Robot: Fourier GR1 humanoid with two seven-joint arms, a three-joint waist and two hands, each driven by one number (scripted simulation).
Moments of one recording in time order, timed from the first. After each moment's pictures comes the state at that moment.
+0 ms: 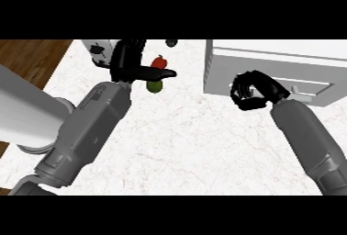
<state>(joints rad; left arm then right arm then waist) -0.95 0.15 -0.23 -0.63 0.68 0.09 -0.53 -0.75 -0.32 0.14 -0.63 0.47 0.18 -0.38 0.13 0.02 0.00</state>
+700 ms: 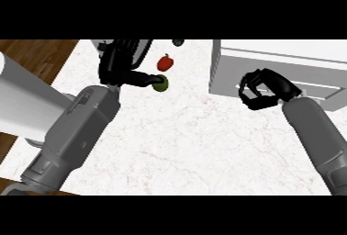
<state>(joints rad) -0.88 0.21 -0.25 -0.70 0.69 0.01 -0.49 -0.77 -0.36 0.06 -0.56 0.35 0.35 -0.42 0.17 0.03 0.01</state>
